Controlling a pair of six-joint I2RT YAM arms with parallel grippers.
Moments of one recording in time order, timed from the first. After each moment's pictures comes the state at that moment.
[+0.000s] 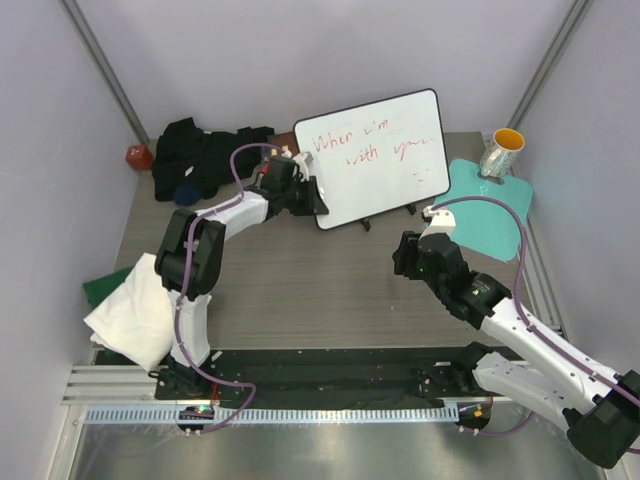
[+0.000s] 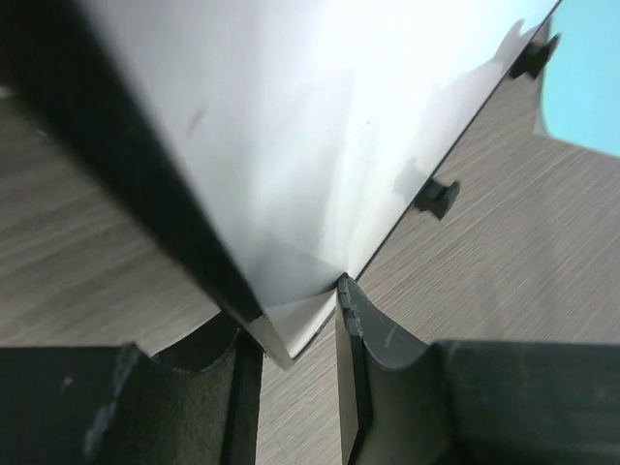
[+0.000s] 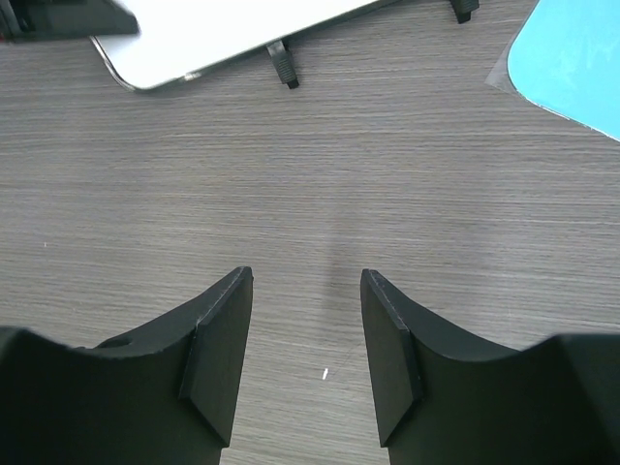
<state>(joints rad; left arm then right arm) -0.43 2.03 1.43 -0.11 0.36 -0.42 0.64 0.84 0.66 -0.39 0.36 0.47</state>
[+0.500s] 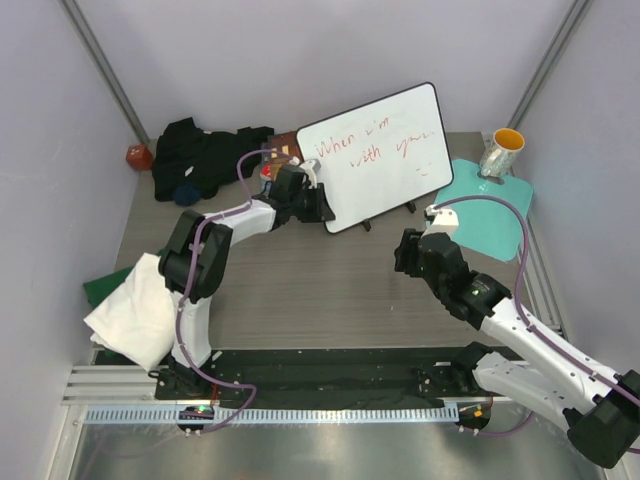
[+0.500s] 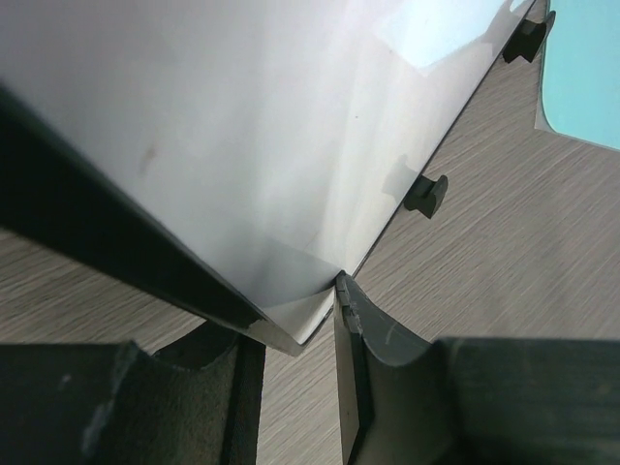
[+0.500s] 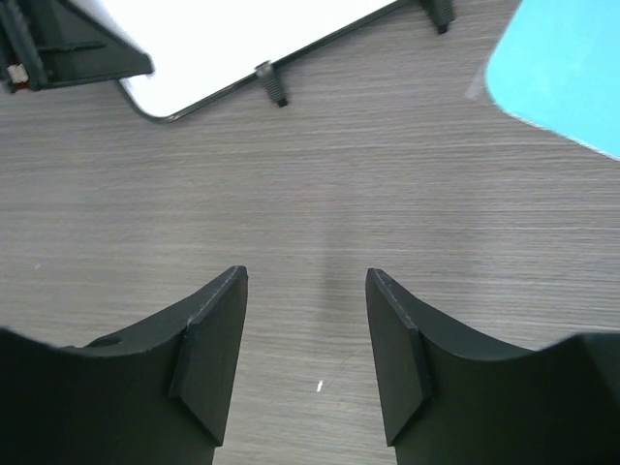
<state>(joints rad) -0.49 2.03 1.35 0.00 0.31 -0.44 0.64 0.84 0.66 -0.37 0.40 0.48</state>
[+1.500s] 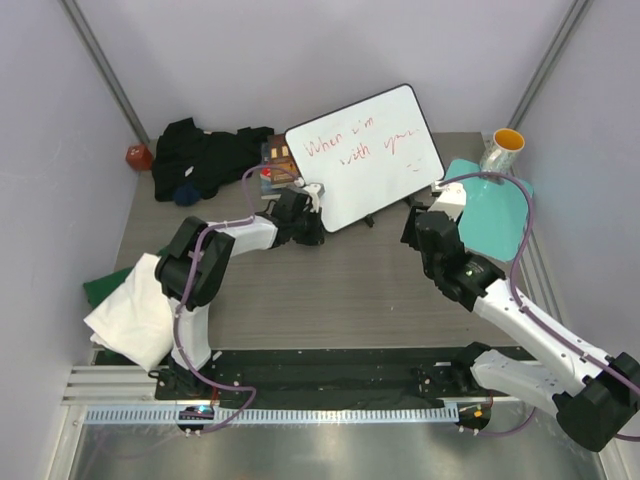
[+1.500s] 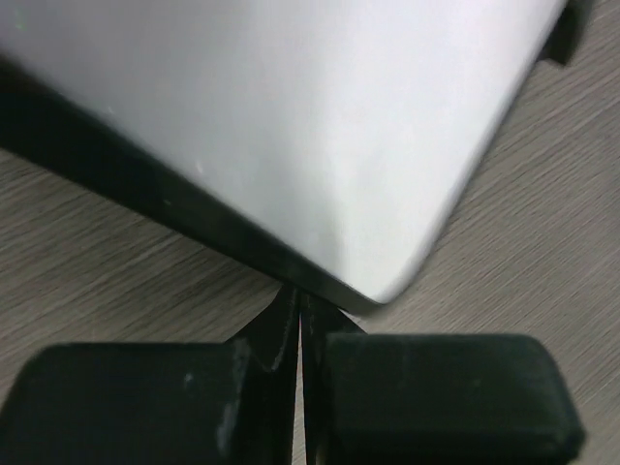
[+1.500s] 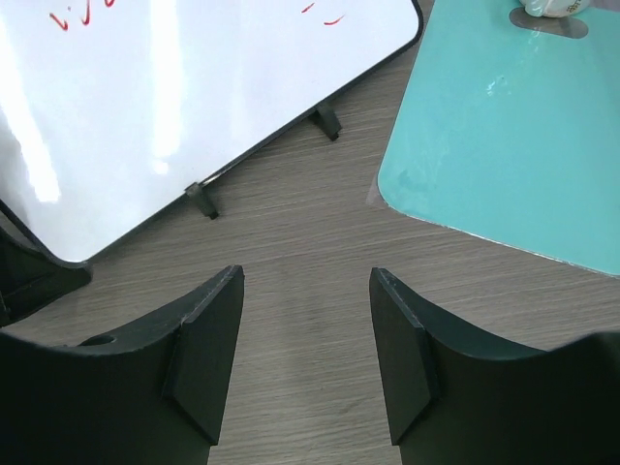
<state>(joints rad) -0.55 1.97 1.17 0.01 0.21 -0.32 0.60 0.97 0.79 -0.28 0.67 0.38</state>
